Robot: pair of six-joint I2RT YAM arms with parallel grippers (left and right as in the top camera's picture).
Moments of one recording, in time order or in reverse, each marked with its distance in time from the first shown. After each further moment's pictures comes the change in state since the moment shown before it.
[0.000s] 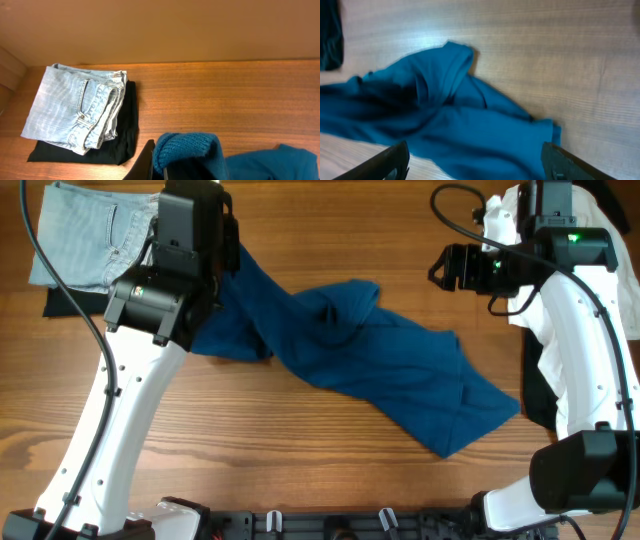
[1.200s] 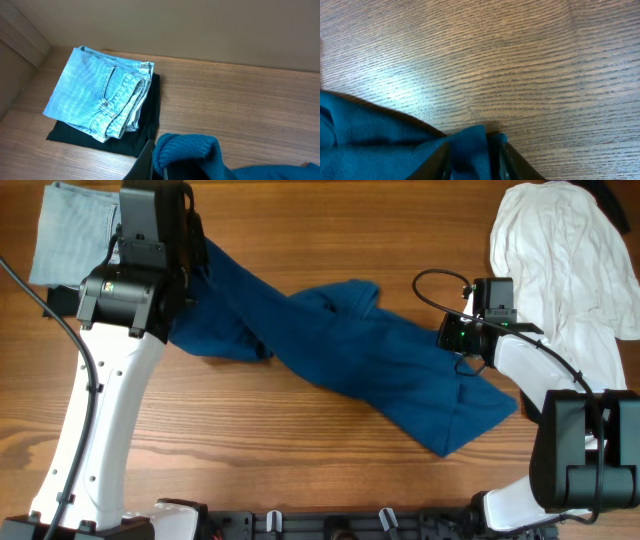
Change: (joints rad) left arm 0.120 0.000 0.000 -0.028 0.001 -0.048; right arm 0.005 0.005 -0.759 0.824 0.265 0.245
